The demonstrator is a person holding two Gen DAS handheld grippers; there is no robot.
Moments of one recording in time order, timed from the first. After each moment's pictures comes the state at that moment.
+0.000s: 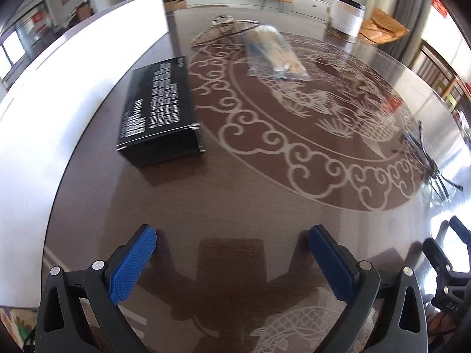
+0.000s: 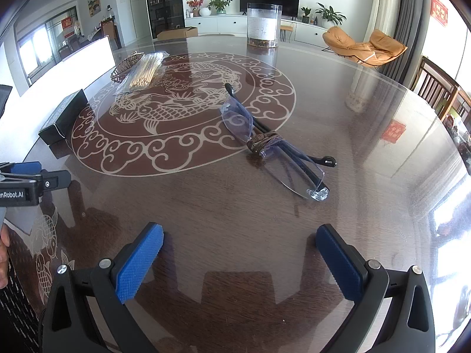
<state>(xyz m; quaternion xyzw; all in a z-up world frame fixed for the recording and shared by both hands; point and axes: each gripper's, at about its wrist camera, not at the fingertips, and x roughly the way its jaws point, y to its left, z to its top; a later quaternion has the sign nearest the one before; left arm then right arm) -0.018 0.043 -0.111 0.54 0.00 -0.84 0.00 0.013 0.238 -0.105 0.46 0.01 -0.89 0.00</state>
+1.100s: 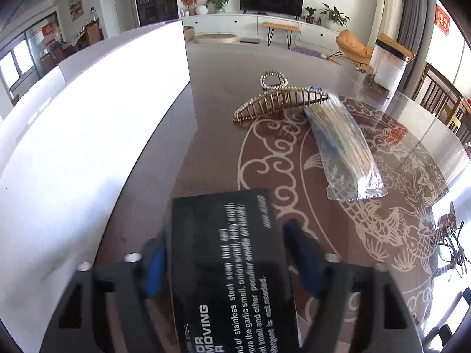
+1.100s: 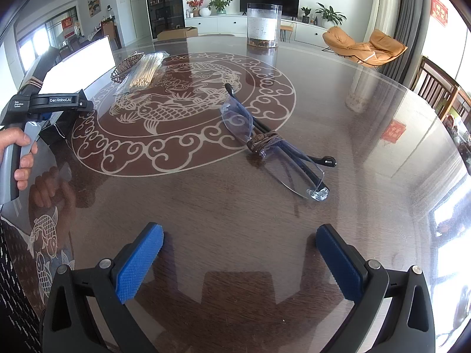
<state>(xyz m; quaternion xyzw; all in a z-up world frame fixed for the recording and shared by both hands) -0.141 -0.008 -0.106 0.46 0.00 -0.89 -0.01 0.014 0.238 -0.105 0.46 0.01 -0.89 0.00</state>
